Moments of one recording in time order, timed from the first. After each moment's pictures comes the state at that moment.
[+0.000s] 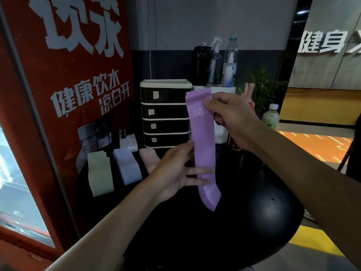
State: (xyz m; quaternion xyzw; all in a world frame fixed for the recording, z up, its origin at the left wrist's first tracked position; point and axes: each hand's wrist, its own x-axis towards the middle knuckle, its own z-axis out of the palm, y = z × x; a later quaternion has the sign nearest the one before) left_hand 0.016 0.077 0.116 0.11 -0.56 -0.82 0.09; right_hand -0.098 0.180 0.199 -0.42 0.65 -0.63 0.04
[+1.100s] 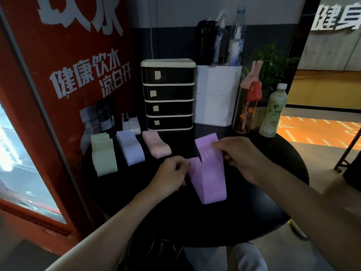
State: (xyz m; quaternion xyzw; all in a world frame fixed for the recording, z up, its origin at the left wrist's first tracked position) left_hand 0.014 0.054 0.025 0.19 -0.82 -0.51 0.17; right_hand -0.095 0.207 0.089 -0.22 0.73 -0.61 0.20
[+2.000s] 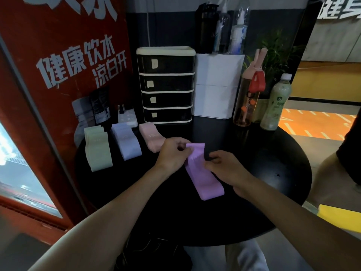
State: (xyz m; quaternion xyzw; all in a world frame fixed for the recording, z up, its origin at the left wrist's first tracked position) left_hand -0.040 0.029 0.015 0.18 -0.80 -0.51 0.26; right_hand -0.089 0.191 0.036 -0.24 0.83 -0.48 0.17
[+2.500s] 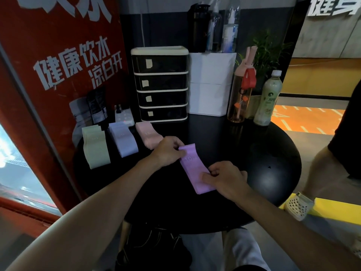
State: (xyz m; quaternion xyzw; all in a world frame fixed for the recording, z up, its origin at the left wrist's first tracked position) left_hand -0.048 0.011 0.012 0.17 -0.87 -0.43 0.15; right_hand -0.074 0.221 0.005 -0.28 0.90 -0.33 0.05
